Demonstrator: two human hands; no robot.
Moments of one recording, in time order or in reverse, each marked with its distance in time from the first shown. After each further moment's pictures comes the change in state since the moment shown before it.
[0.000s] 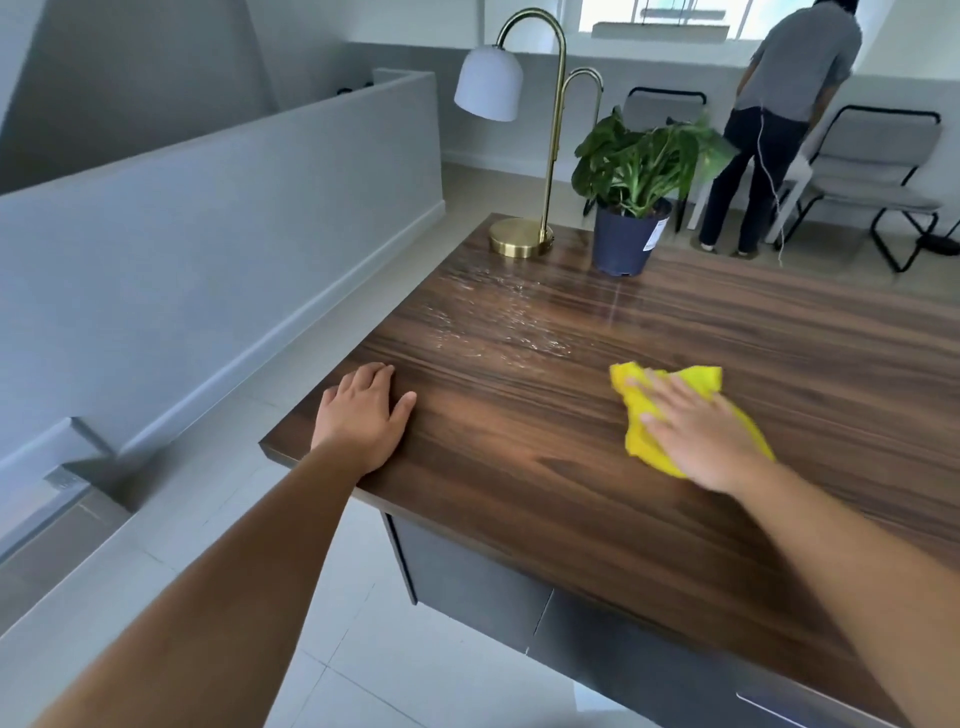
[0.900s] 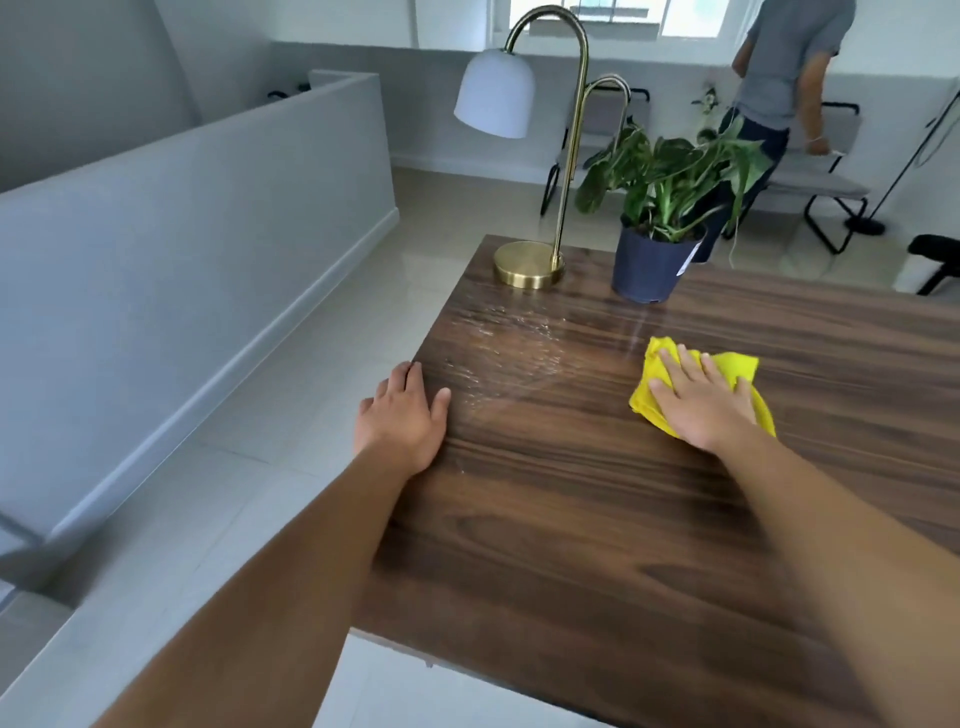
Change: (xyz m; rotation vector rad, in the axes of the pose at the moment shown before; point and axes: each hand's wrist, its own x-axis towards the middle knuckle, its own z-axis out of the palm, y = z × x) left_hand 0.129 -0.016 0.006 -0.105 -0.101 0.075; right_hand 0.123 -0.040 -0.017 0.130 -0.042 0.444
